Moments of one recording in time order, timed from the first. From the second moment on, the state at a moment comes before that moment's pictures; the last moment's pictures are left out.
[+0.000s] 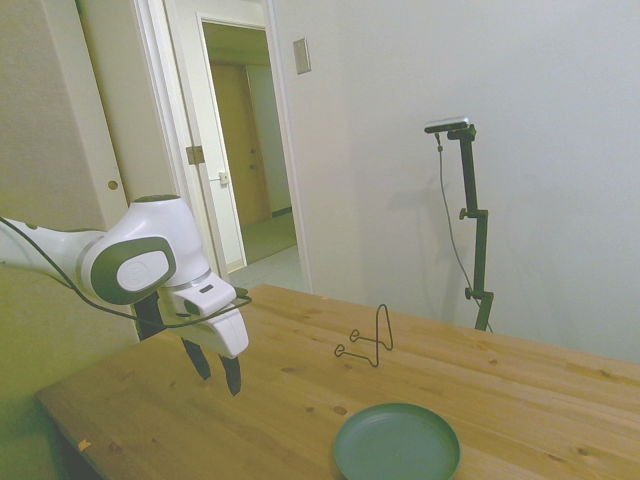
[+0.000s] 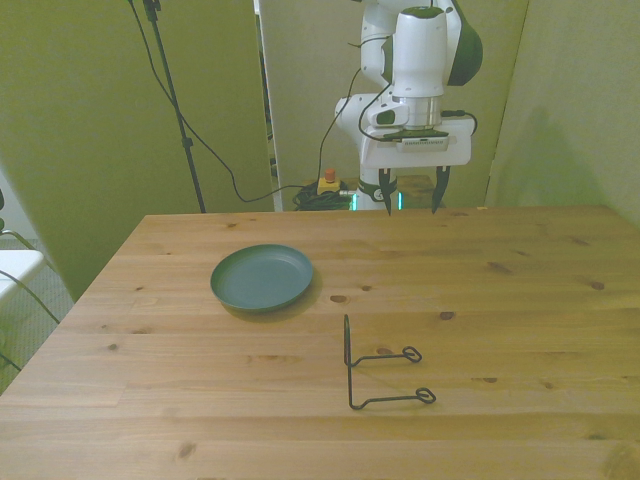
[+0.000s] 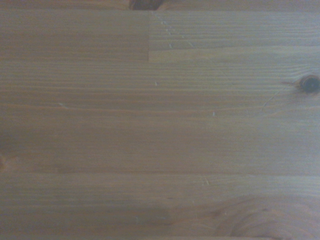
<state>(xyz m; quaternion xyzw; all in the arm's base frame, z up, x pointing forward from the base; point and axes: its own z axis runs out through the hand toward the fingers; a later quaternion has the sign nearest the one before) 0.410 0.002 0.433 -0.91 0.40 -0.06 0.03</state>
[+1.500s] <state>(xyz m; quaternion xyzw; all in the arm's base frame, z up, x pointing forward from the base) 0.464 -0.319 0.513 -0.85 0.52 -0.10 -0.05</state>
